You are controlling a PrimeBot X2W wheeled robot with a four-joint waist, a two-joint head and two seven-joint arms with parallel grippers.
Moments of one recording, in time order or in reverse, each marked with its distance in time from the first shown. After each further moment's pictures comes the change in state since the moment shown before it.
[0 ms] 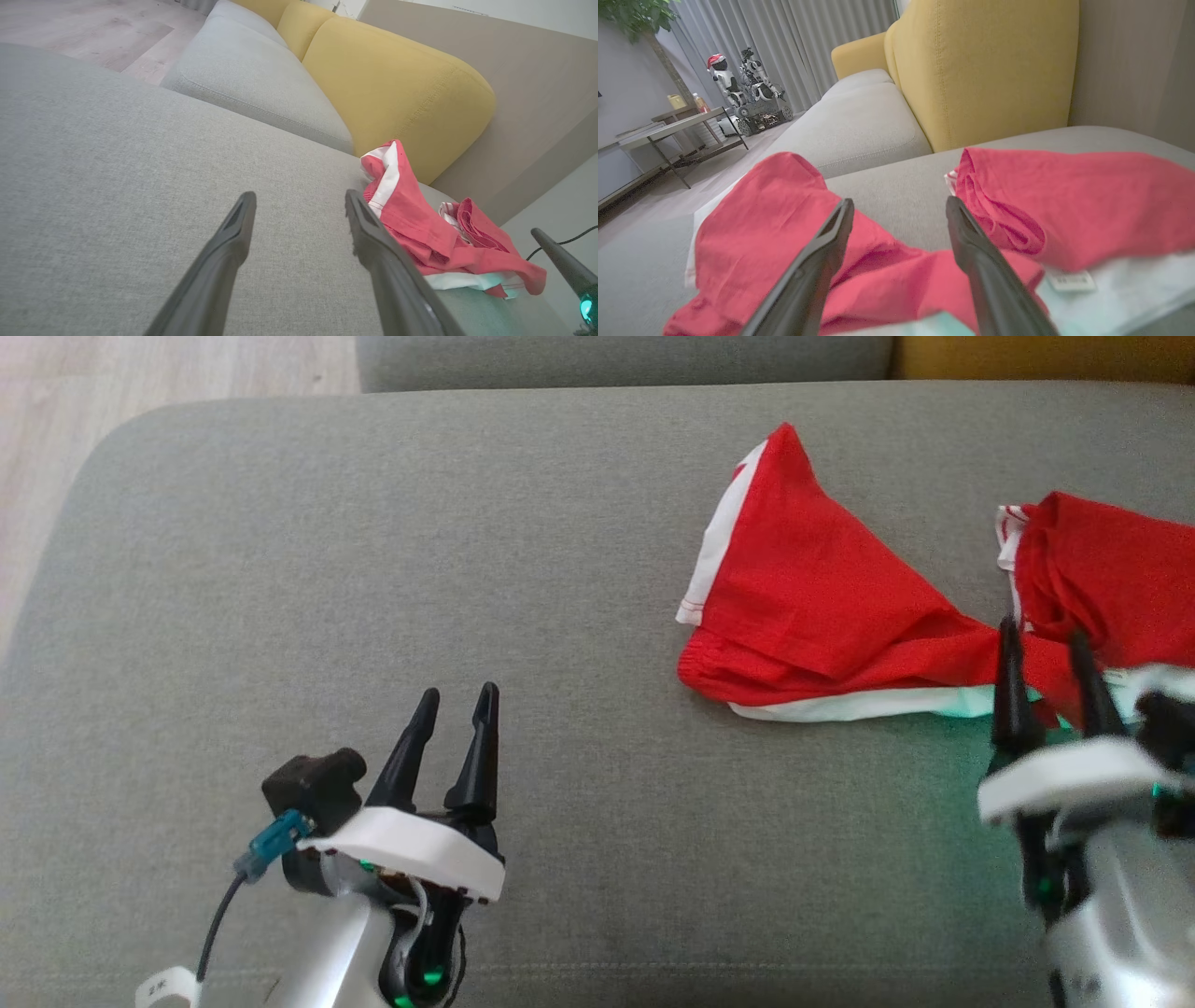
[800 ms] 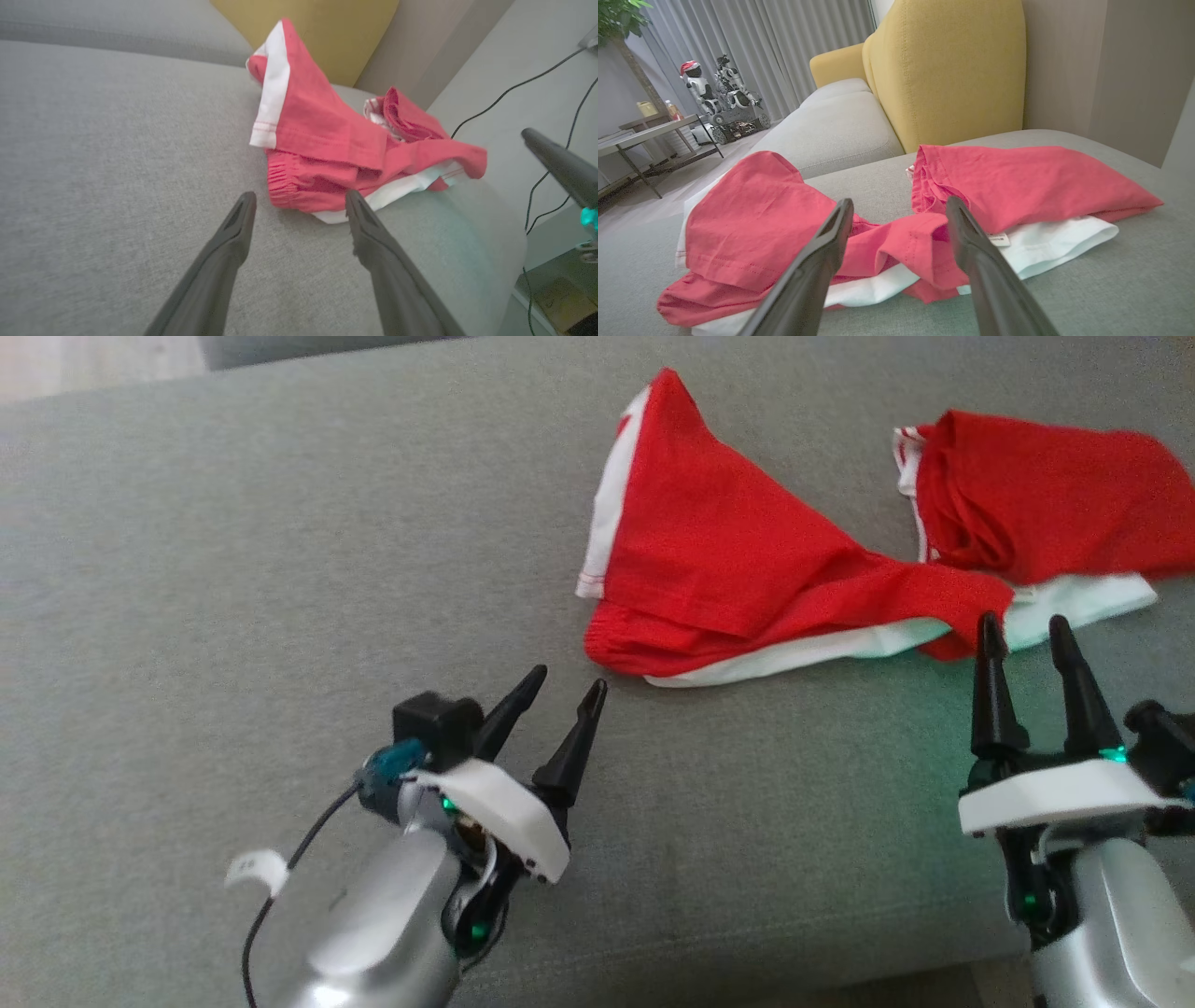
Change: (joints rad) left arm -0.213 0.000 -0.226 0.242 0.035 -0.107 0.000; right arm 0.177 0.065 -0.005 -0.333 -0.050 0.000 0.046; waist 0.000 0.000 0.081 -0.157
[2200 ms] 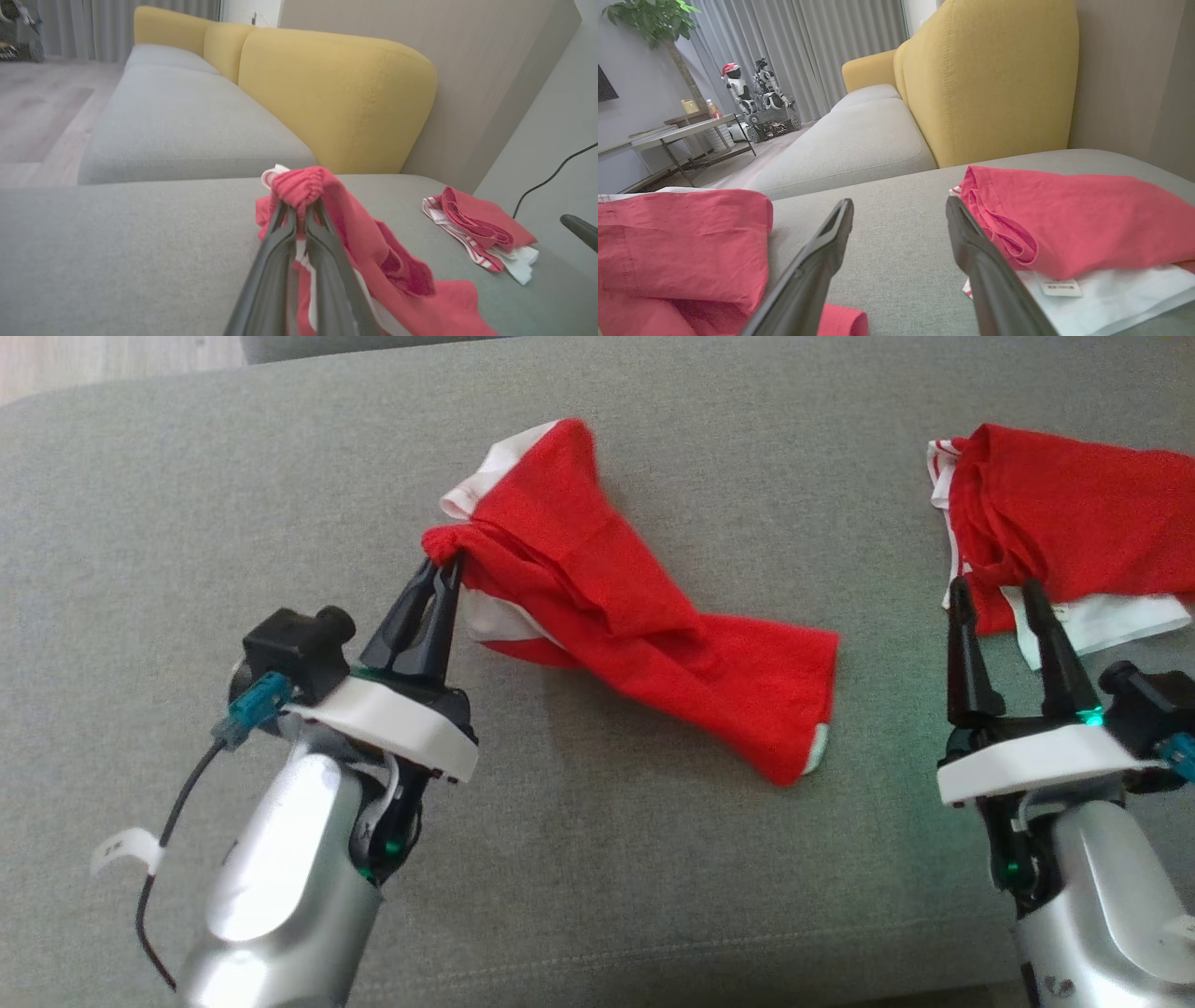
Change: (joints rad) left arm -0.041 0.047 0.243 -0.157 0.149 -0.001 0.000; right arm -0.080 -0.019 0.063 0.038 0.006 0.000 -0.007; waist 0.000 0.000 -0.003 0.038
